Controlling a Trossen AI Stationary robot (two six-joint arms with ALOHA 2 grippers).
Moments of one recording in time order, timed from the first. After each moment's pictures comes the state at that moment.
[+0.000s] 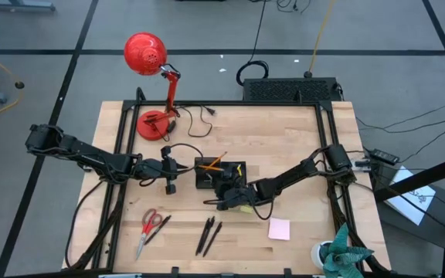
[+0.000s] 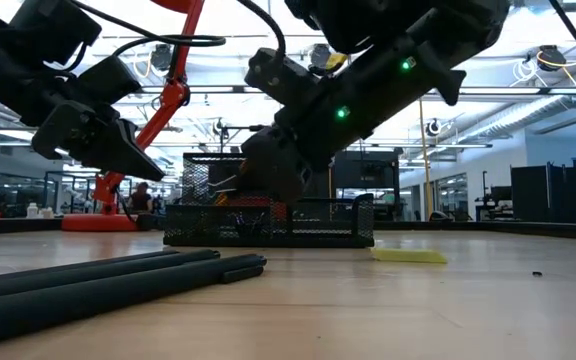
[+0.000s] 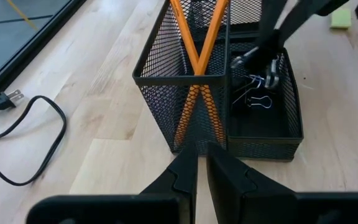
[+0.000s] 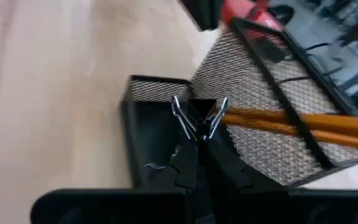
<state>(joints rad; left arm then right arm) -0.16 1.07 0.24 0.26 -0.34 -0.03 0.28 2.06 1.13 0.28 0.69 -0.01</state>
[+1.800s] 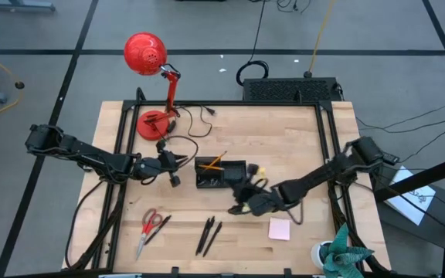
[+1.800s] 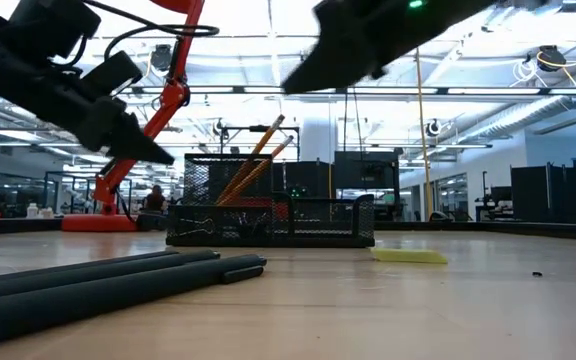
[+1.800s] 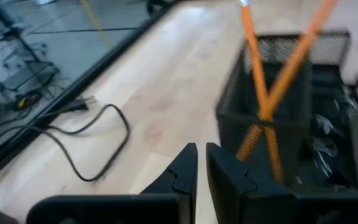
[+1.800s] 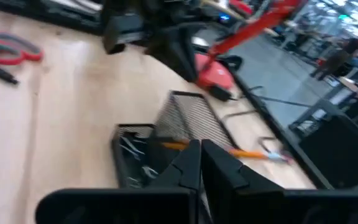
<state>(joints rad) -0.16 1.07 0.24 0.35 -0.58 -0.09 0.41 1.74 0.98 0.26 0.90 -0.03</state>
